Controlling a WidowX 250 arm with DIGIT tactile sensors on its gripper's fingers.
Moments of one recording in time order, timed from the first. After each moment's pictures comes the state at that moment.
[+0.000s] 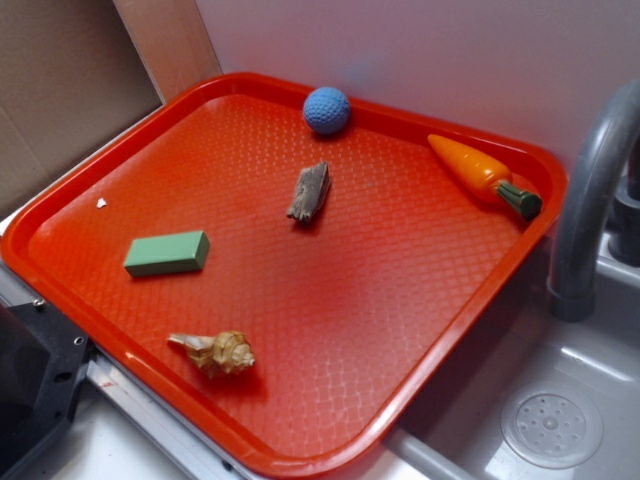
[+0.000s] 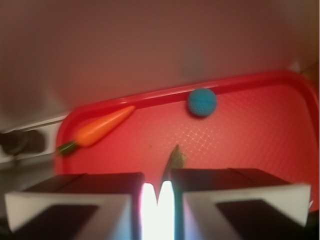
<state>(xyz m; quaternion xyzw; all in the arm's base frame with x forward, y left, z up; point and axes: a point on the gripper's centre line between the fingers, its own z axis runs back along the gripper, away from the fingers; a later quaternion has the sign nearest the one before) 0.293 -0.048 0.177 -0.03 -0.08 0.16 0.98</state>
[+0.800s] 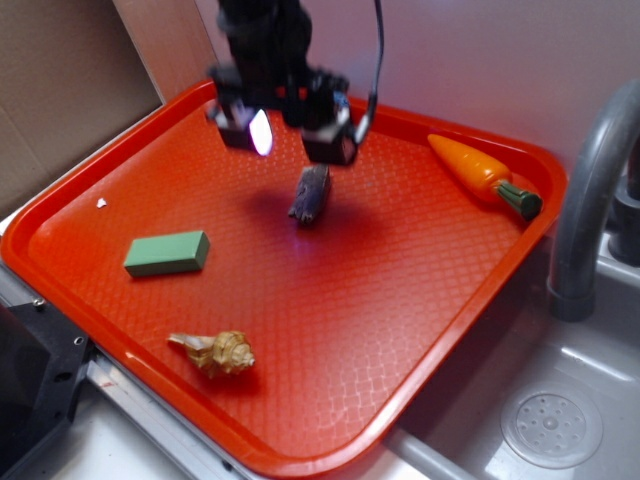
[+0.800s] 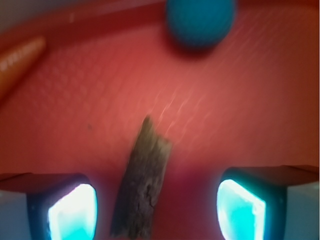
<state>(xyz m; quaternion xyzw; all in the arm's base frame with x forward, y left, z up) 0.279 -0.041 0.051 -0.03 -0.06 0.18 0.98</state>
